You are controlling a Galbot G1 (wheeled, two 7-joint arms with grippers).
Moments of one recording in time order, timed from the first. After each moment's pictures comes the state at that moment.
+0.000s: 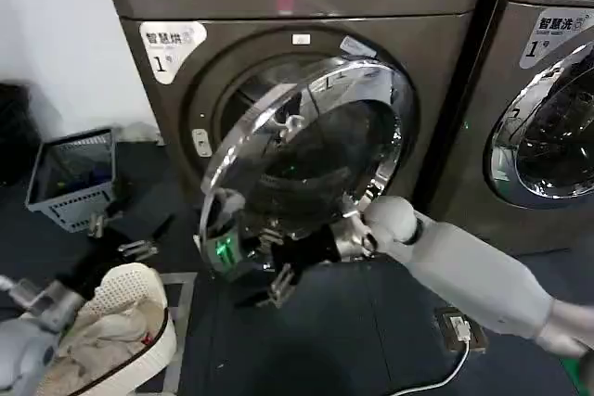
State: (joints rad) left arm 1.39 -0.86 -0.79 -1.92 -0.54 -0.07 0.44; right arm -0.18 0.85 -0.58 1.69 0.91 -0.11 -1.04
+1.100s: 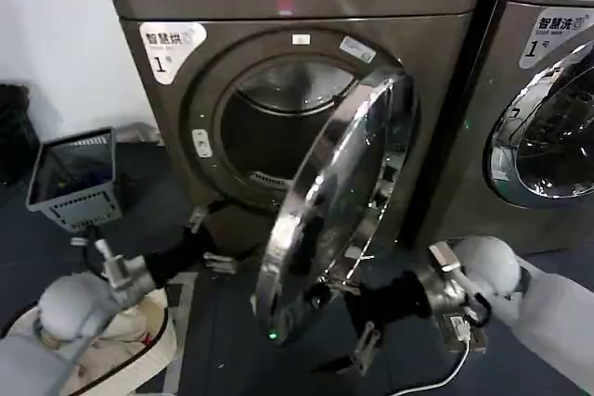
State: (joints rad) left arm 1.10 -0.70 -0.35 -2.00 -0.43 -0.09 0.54; right arm -0.61 0.47 -0.20 1.98 0.91 -0.06 -1.07
